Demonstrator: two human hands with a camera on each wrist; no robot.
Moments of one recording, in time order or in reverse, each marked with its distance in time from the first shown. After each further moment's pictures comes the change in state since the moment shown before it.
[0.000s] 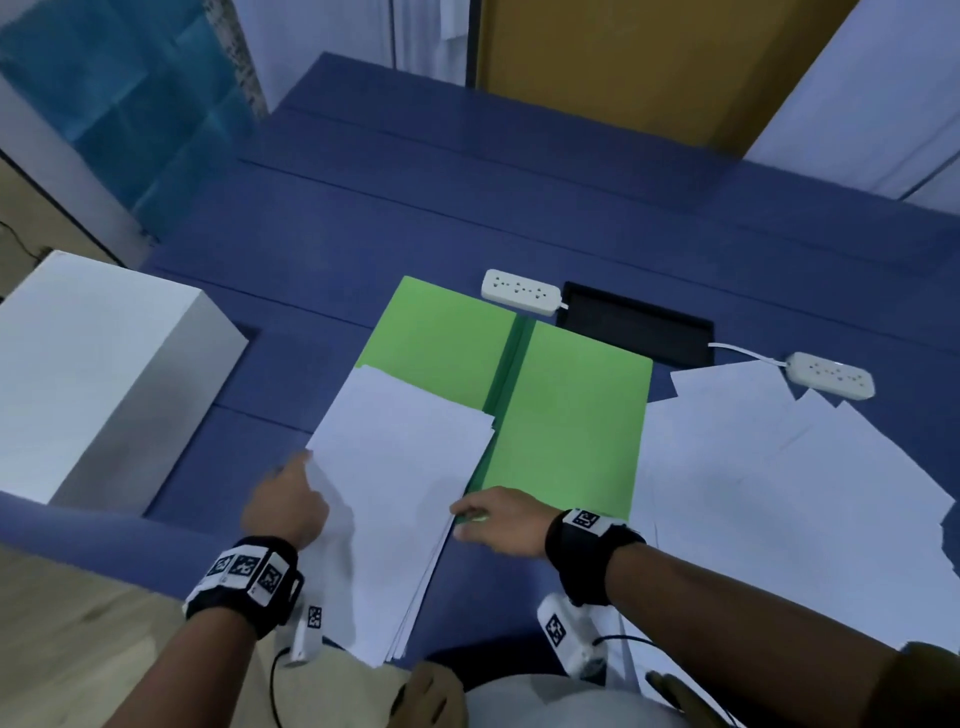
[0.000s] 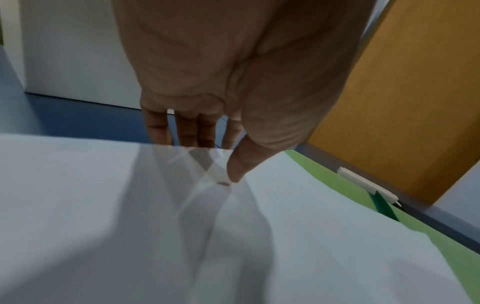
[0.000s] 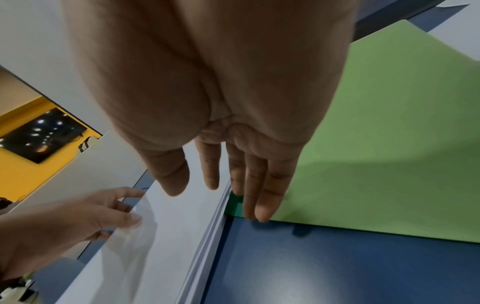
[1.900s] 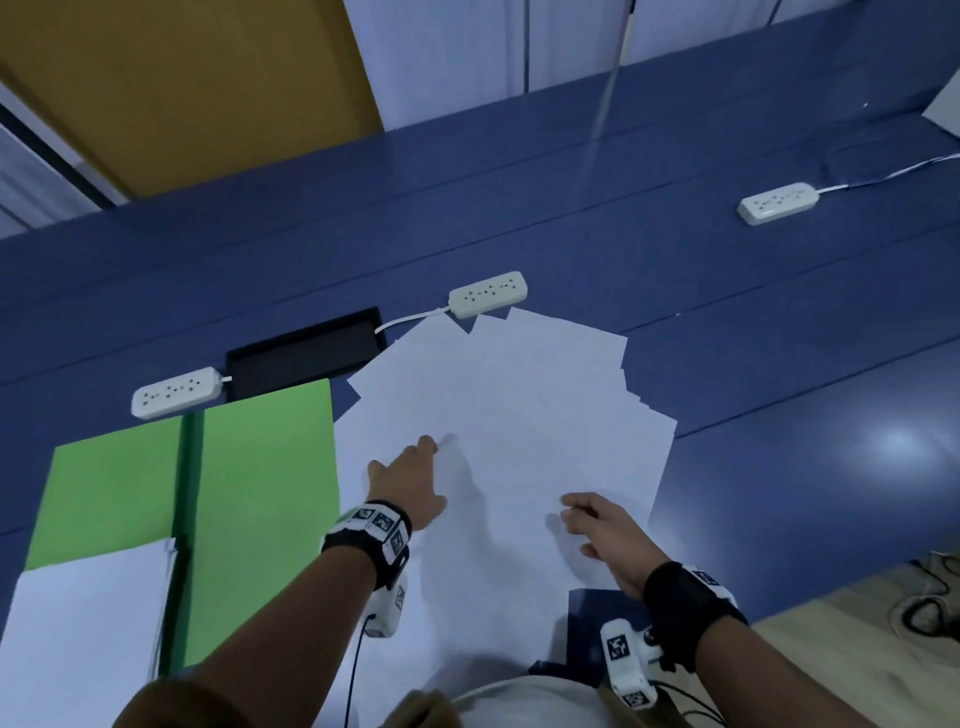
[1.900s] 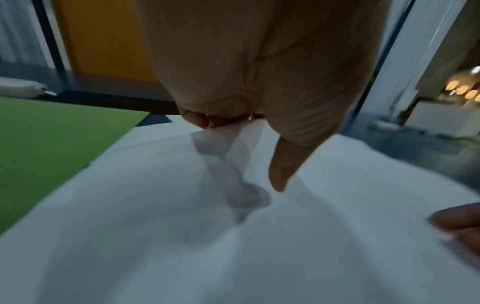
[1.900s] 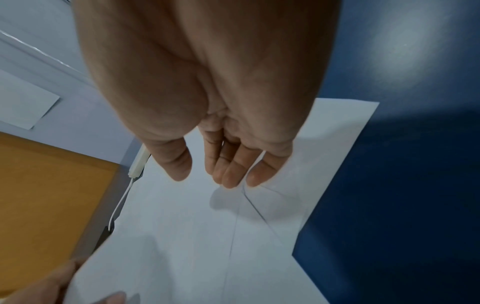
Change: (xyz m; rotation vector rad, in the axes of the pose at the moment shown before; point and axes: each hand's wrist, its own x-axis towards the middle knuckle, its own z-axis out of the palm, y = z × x) left_hand -0.205 0.440 0.294 0.777 -0.195 0.822; right_hand -0.262 0.451 -0.041 1.303 0.736 0.195
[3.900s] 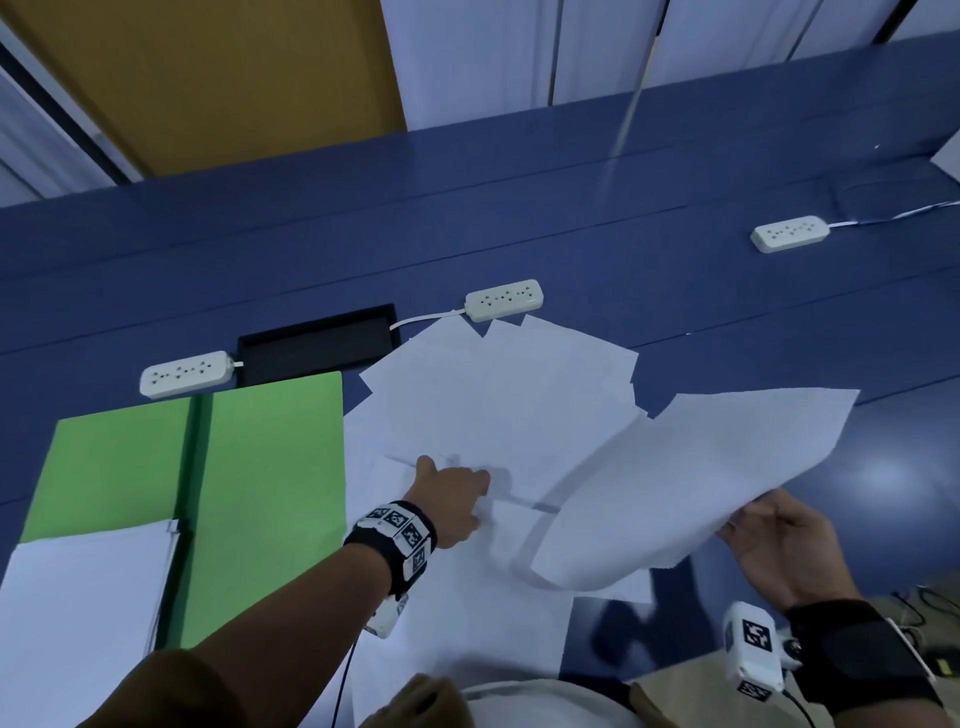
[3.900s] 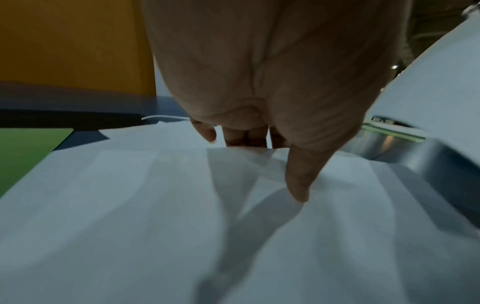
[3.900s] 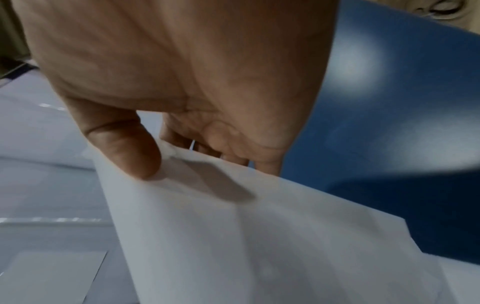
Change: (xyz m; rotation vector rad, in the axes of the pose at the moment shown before) left_hand -0.023 0.021 -0.006 0.140 -0.065 0.392; right_hand -0.060 -0.038 -0.130 0.670 -0.028 -0.413
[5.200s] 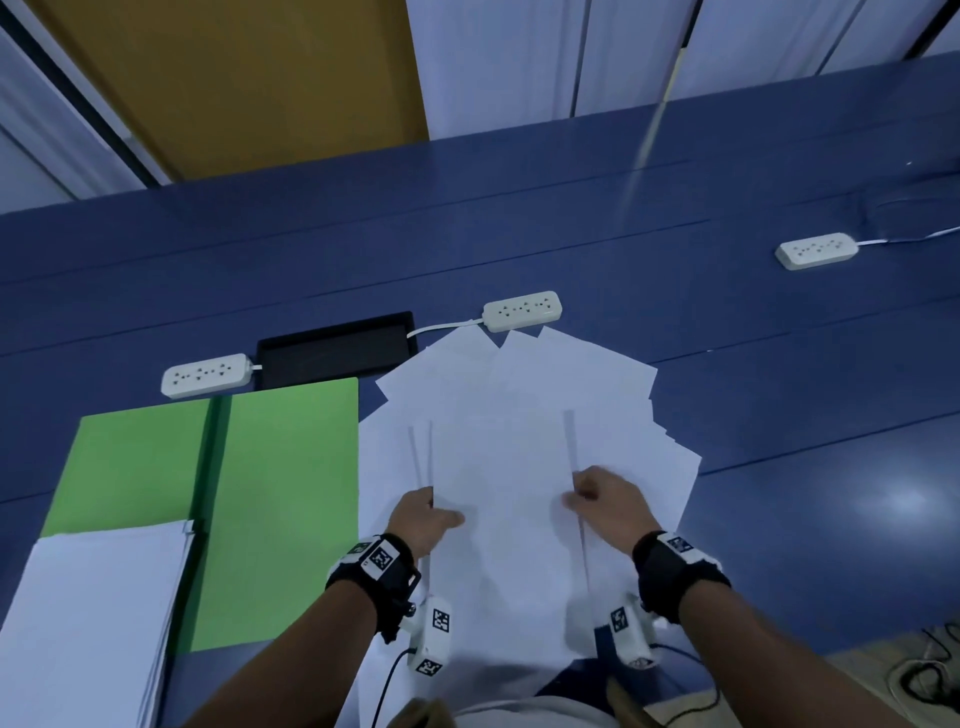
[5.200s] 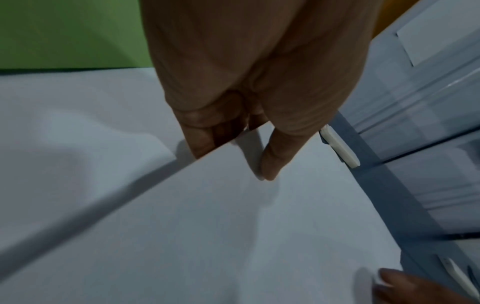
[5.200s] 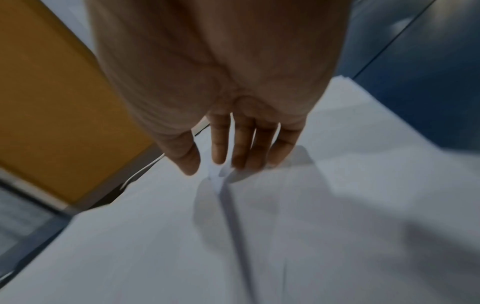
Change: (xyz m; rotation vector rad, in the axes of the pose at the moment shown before) left_hand -0.013 -0.038 0.042 -1.365 0.150 -0.555; right_hand 0.093 0.114 0.098 -1.400 -0.094 0.101
